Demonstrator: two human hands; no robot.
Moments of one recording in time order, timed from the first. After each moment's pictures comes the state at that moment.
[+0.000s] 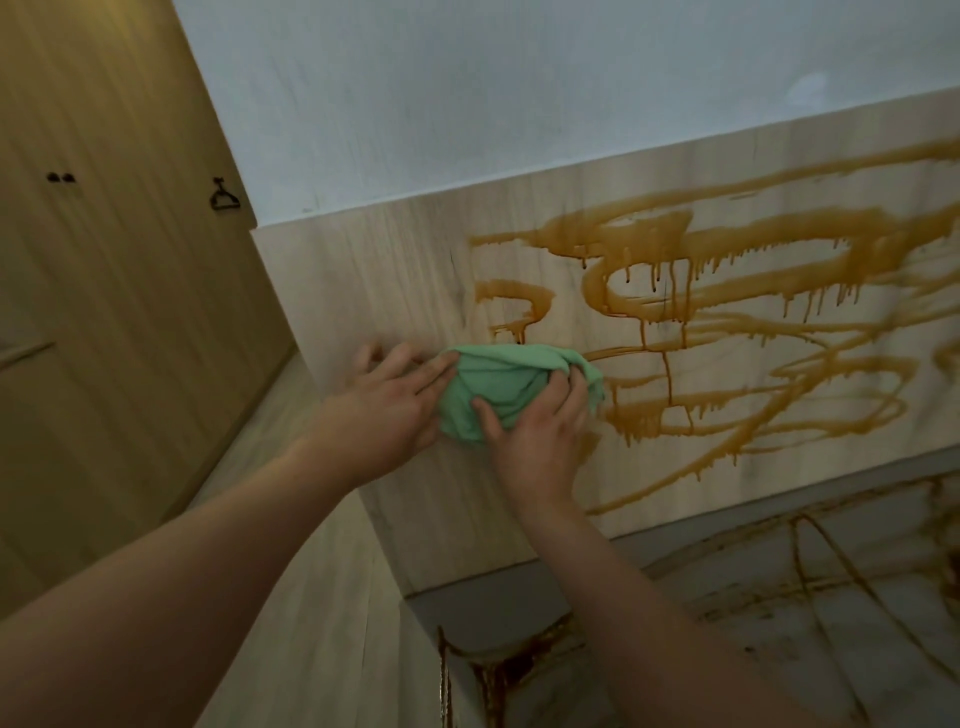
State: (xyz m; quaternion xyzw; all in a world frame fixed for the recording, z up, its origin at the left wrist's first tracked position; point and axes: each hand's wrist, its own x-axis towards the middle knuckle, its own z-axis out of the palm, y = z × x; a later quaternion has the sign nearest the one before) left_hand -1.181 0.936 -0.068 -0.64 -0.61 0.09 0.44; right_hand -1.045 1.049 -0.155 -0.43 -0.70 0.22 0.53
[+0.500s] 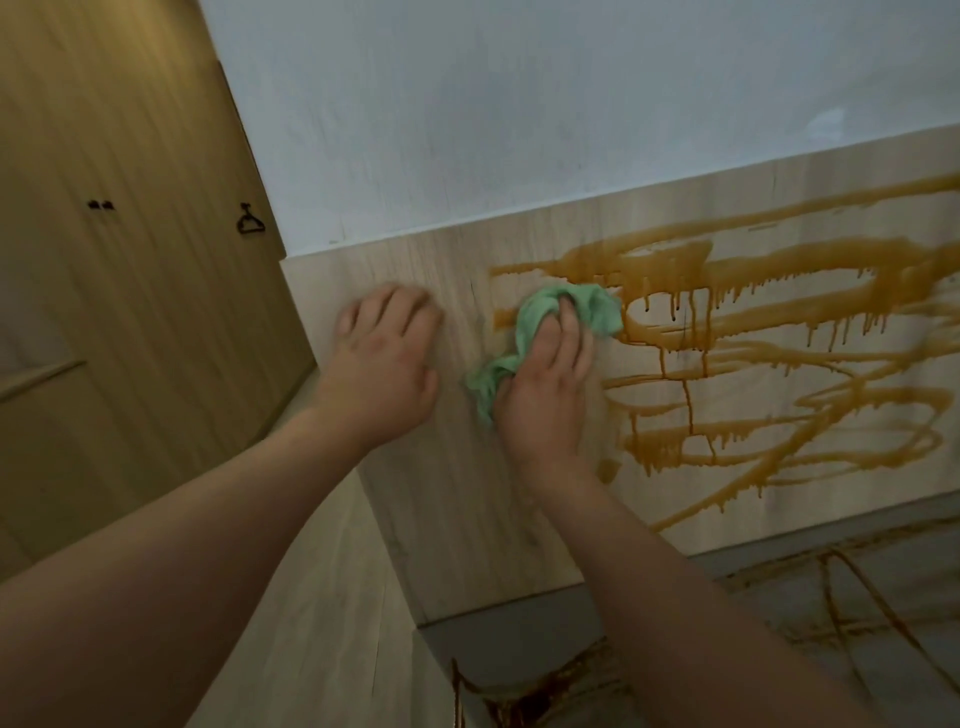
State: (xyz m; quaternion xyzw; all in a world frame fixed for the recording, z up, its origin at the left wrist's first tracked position) left_hand -1.167 0.941 -0.006 -0.57 -0.70 -0.08 0.42; right_hand -1.065 1.073 -0.096 -0.33 -0.74 0.10 0.57
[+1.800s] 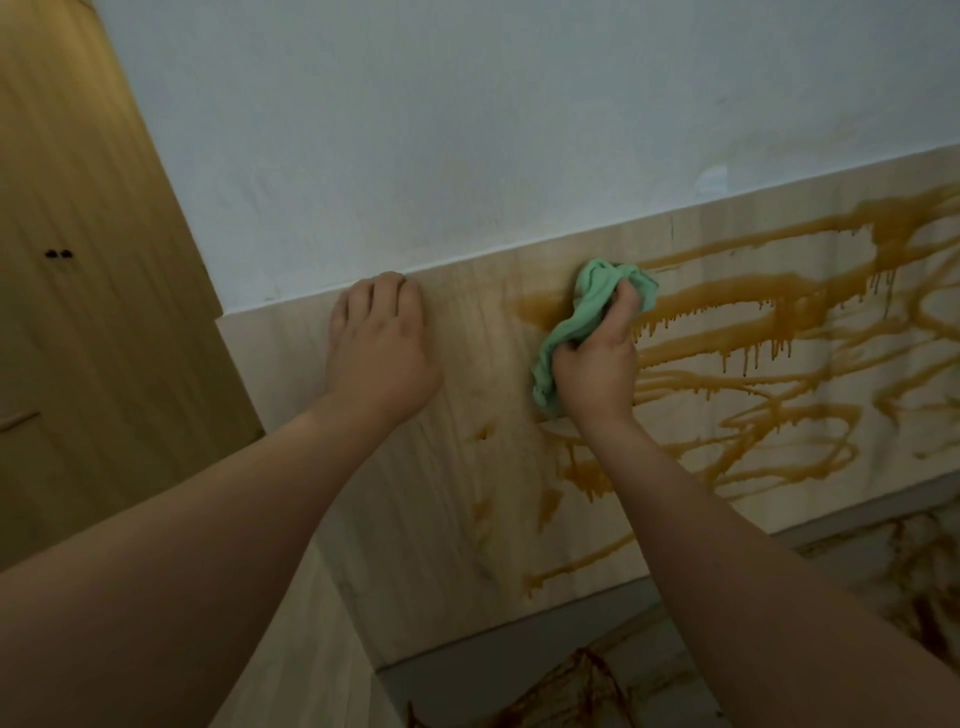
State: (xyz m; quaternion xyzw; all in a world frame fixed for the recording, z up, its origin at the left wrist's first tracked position) left_hand -1.101 1.004 0.036 -0.51 -0.76 -0.13 0.40; right_hand -0.960 1.163 -0.041 -0.33 -0.63 0.26 0.65
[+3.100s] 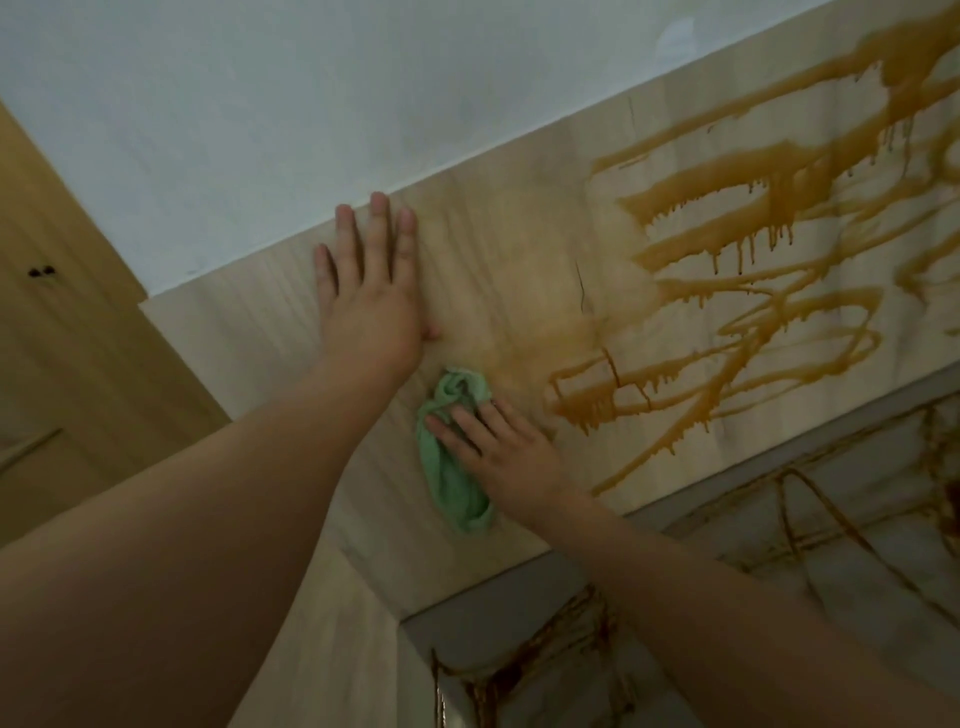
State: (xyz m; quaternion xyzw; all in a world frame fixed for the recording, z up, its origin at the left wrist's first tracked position) left_hand -1.101 1.055 0.001 -0.50 -0.77 -0.02 0.40; right_hand -1.008 1.128 -0.216 -0.12 -0.89 -0.20 0.40
